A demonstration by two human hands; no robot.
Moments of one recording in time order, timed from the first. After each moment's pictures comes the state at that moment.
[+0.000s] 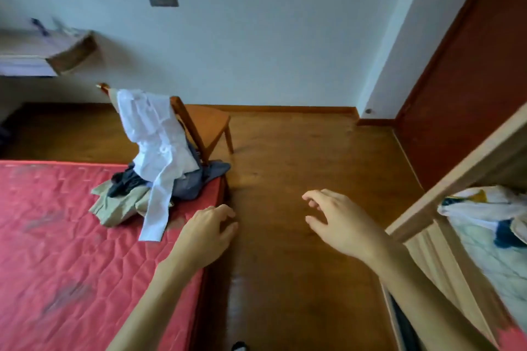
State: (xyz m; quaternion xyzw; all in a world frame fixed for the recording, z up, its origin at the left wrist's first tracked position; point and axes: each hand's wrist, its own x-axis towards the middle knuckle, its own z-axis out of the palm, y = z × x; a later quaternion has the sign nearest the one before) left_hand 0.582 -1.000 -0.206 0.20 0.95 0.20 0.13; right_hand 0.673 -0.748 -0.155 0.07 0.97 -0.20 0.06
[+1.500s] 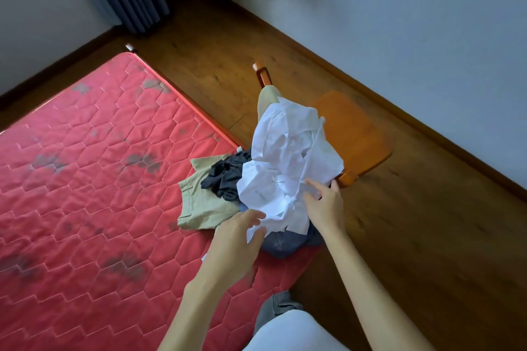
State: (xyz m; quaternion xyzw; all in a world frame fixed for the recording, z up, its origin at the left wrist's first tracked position) left_hand 0.096 -1.188 -0.298 -0.19 0.89 0.39 0.12; right_hand -0.033 -1.025 -0.364 0.06 0.89 -0.41 0.19
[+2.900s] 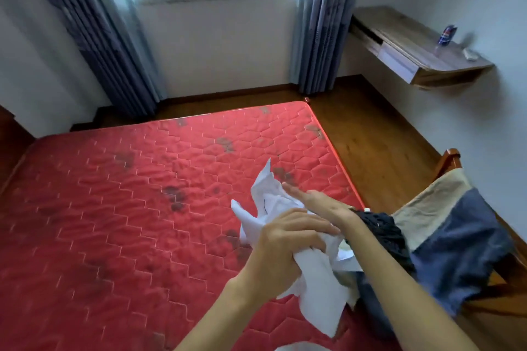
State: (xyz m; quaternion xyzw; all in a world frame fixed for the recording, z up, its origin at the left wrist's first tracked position) left_hand 0.372 -1.343 -0.203 -0.01 0.83 0.39 -0.40; right_hand 0.215 -1.312 -0.194 -0.28 0.81 -0.28 0.44
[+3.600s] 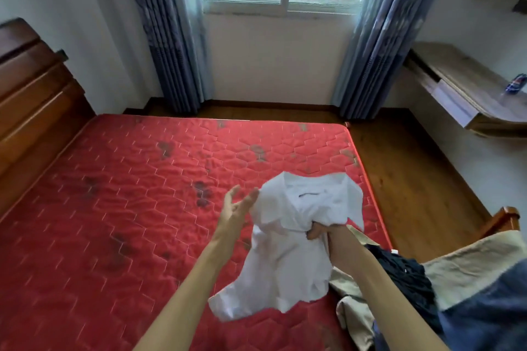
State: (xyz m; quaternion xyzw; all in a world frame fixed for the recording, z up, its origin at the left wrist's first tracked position) left_hand 0.446 -1.444 -0.243 -0.48 0.47 0.68 -0.31; right_hand 0.254 -1.348 -0.221 -0.22 0.55 -0.51 0.63
